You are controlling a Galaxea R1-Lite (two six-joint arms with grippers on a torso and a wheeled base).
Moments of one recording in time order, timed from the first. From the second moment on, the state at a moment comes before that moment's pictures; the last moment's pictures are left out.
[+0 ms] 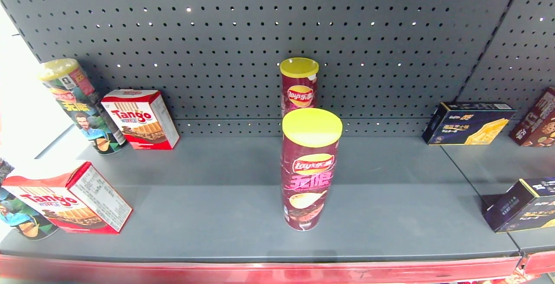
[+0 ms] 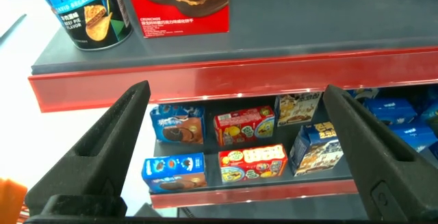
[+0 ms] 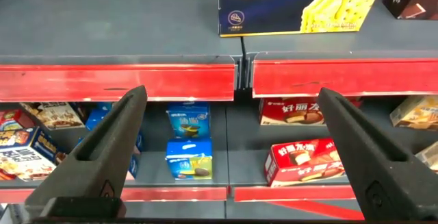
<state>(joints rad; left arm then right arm) 0.00 0.01 0.00 0.00 -0.06 0.03 0.00 0.01 0.00 0.00 -0.01 0.01</state>
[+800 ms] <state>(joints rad) 0.00 0.01 0.00 0.00 -0.06 0.03 0.00 0.01 0.00 0.00 -0.01 0.00</state>
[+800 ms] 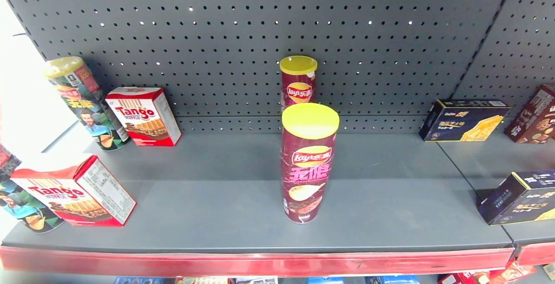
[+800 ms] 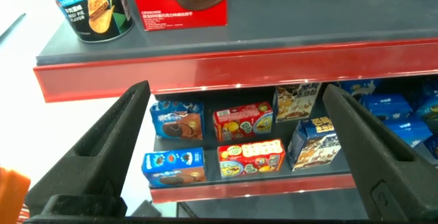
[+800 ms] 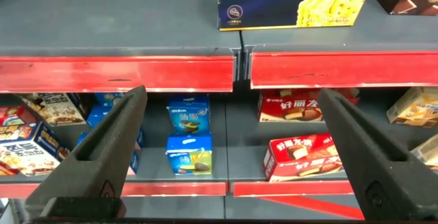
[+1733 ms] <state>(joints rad) 0.00 0.01 0.00 0.00 -0.06 0.03 0.00 0.01 0.00 0.00 -0.01 0.00</state>
